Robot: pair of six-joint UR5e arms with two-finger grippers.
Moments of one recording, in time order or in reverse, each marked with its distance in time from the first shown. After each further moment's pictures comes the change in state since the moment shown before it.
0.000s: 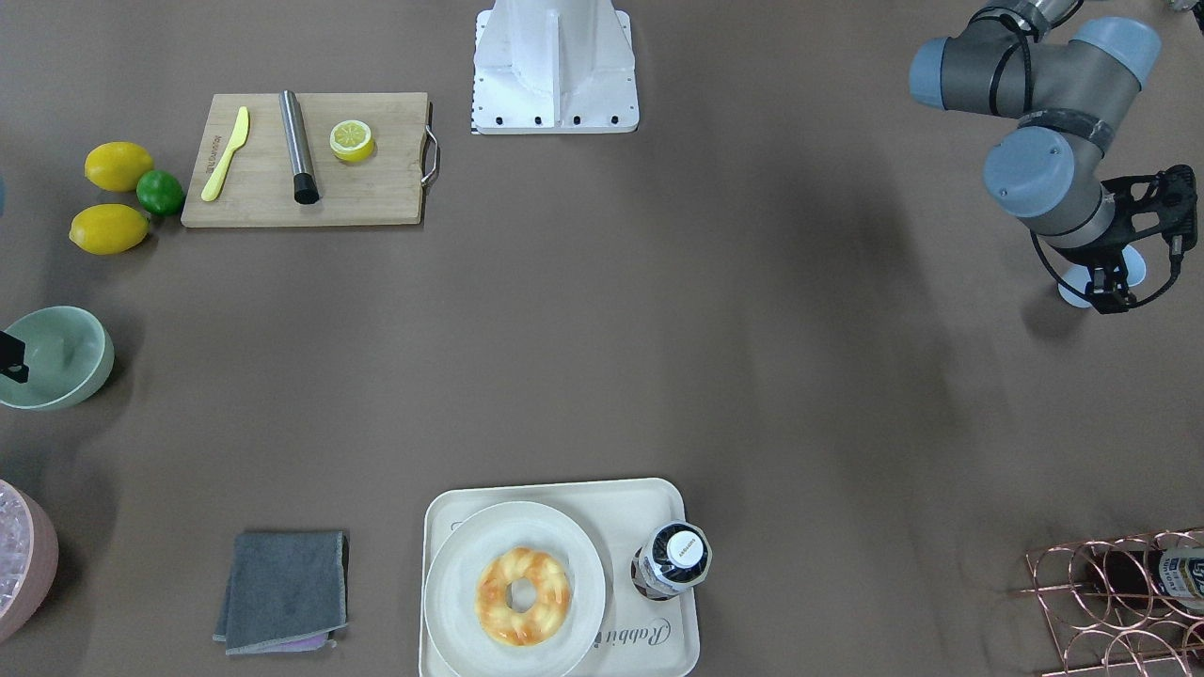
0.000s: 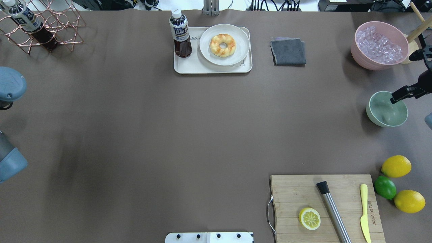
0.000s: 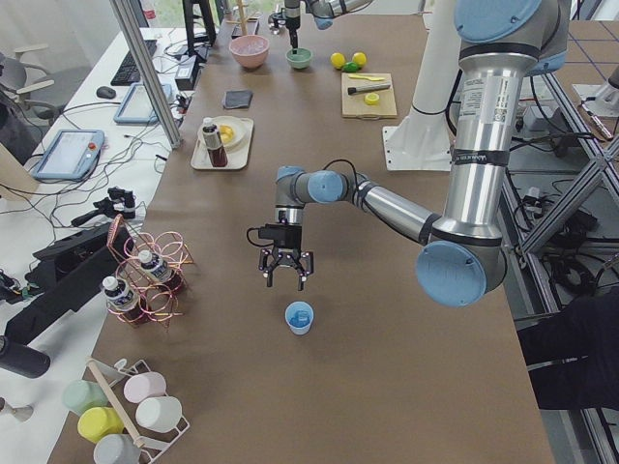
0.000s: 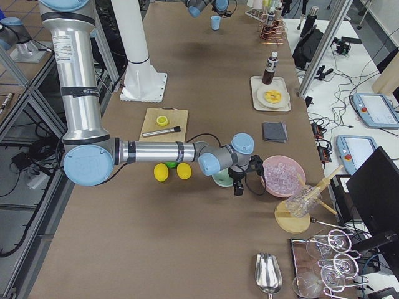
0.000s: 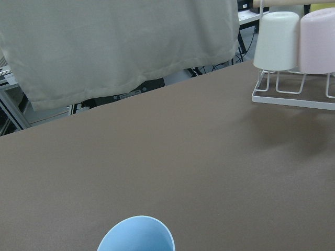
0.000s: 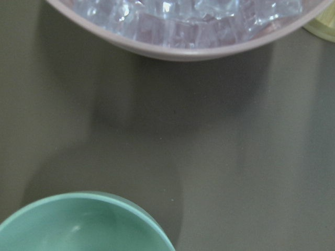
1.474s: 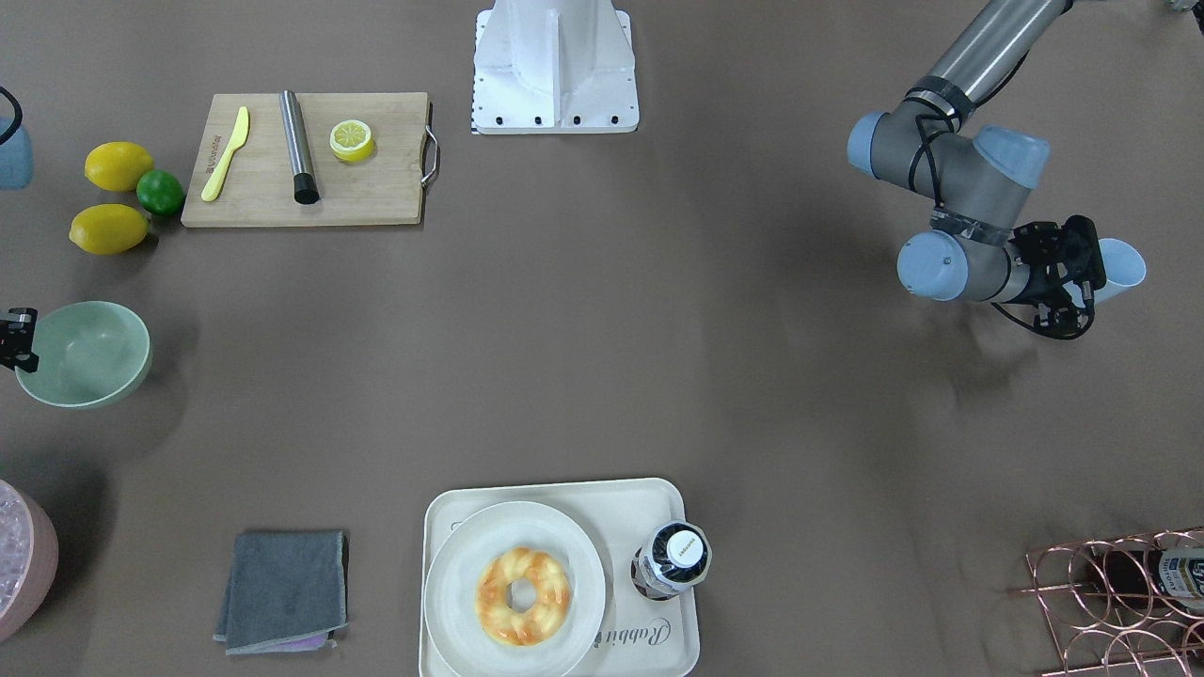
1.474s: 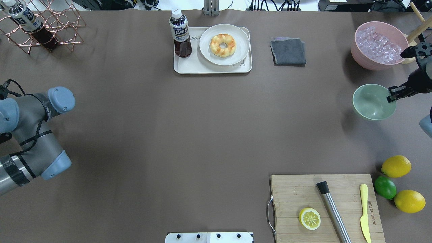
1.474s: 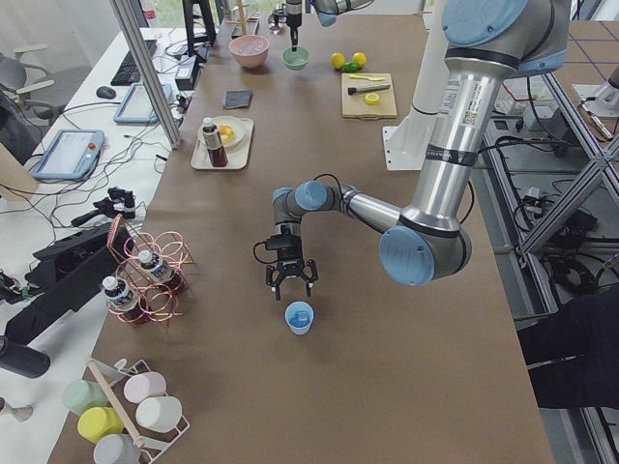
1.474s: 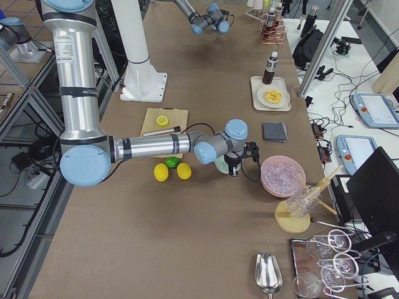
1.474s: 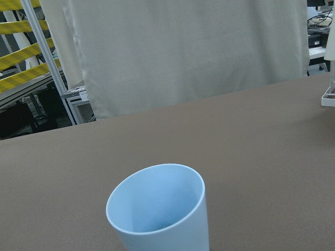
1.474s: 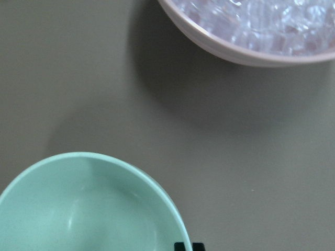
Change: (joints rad) left arm 0.110 -0.175 0.306 0.157 0.009 -0.249; right arm -0.039 -0.018 0.193 -0.101 0.004 0.115
